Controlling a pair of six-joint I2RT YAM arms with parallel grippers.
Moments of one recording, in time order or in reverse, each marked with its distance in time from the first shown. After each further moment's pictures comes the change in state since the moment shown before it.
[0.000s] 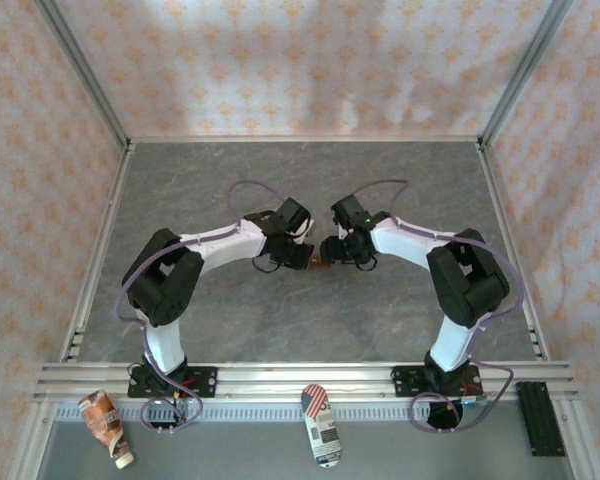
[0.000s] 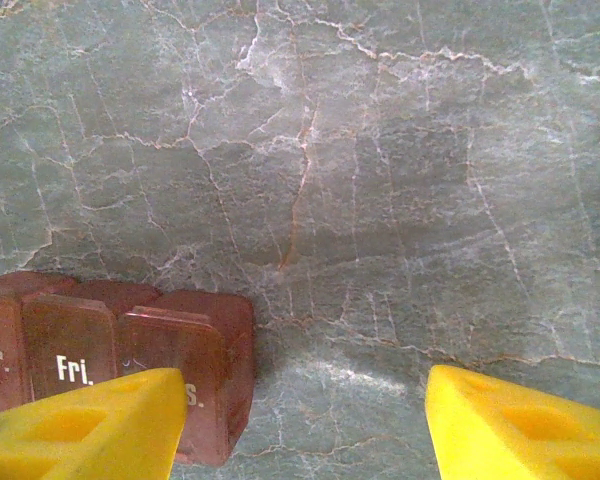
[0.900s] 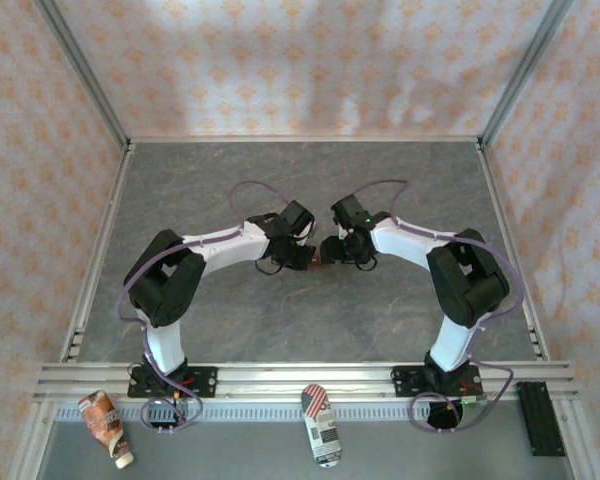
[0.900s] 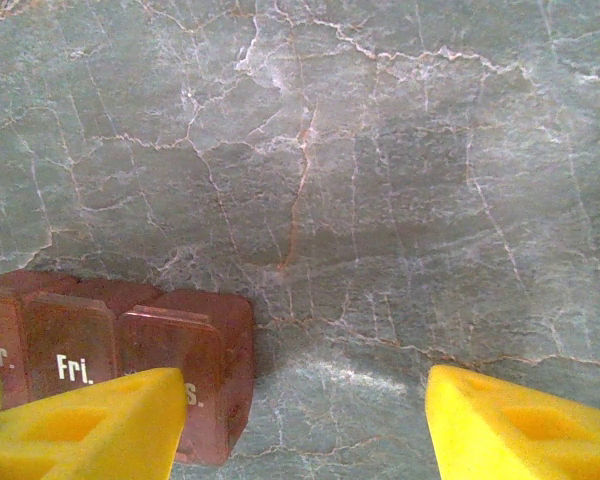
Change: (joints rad) left arm -0.026 0.003 0.000 0.006 -0.073 0.003; right arm 0.000 0.000 0.001 0.000 0.000 0.004
